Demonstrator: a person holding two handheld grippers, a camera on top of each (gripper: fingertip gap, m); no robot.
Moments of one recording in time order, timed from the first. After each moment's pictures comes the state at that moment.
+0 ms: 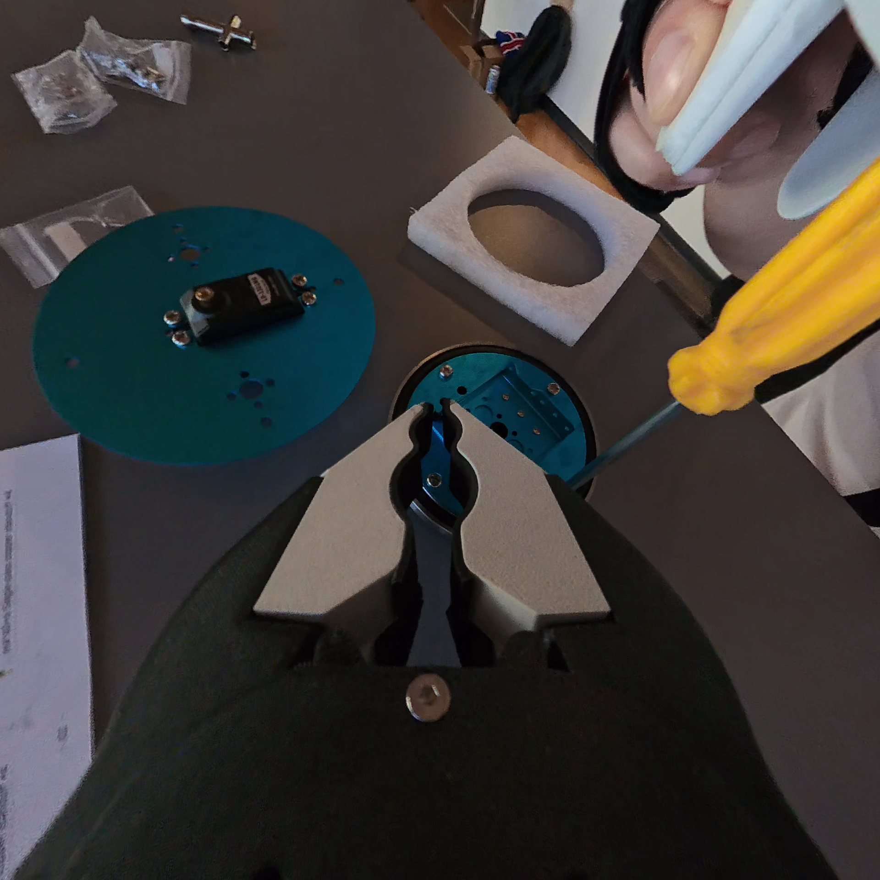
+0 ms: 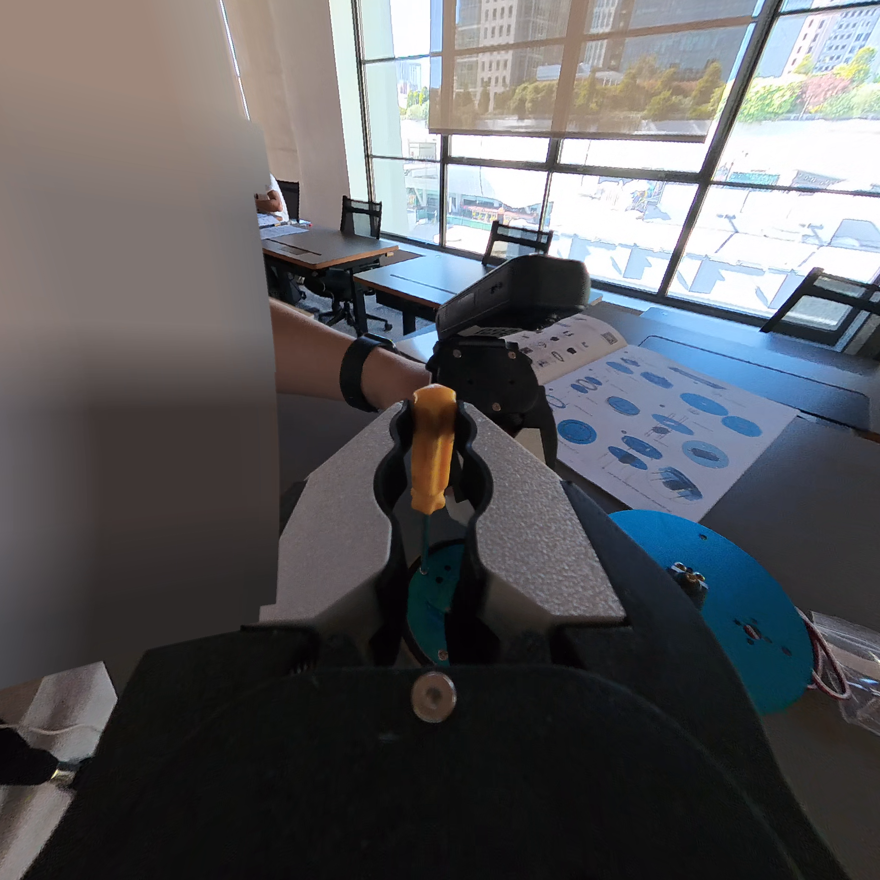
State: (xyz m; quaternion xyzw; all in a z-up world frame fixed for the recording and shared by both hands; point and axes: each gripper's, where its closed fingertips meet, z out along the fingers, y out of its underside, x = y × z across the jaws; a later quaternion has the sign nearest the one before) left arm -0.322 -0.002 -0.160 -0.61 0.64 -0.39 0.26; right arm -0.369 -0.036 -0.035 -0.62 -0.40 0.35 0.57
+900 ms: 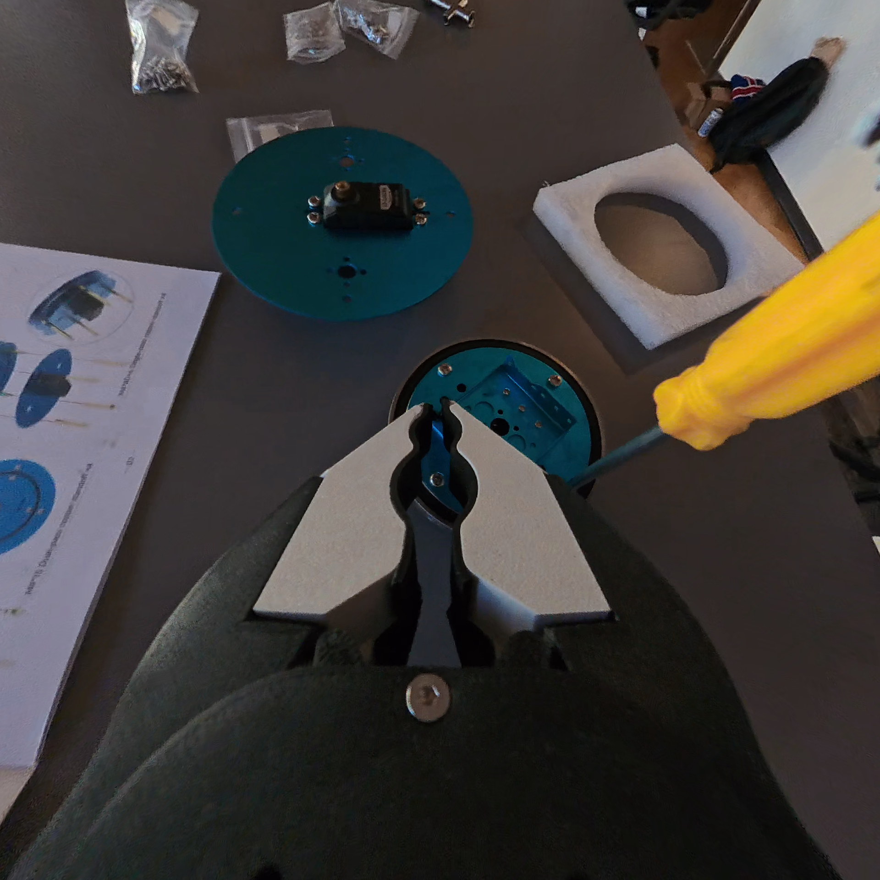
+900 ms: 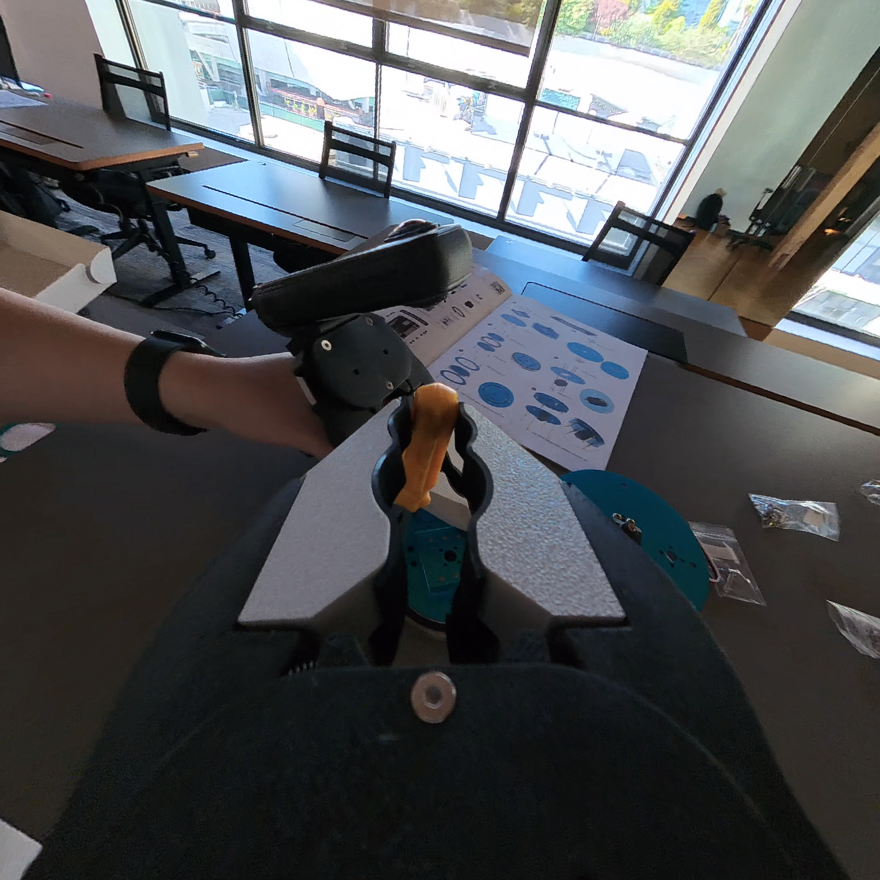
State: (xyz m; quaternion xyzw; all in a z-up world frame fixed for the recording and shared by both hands) left arm -0.359 0.012 -0.160 -0.73 0.51 -0.30 0.34; right arm -0.392 -0.025 -0.038 -0.71 -0.34 0.17 0.59
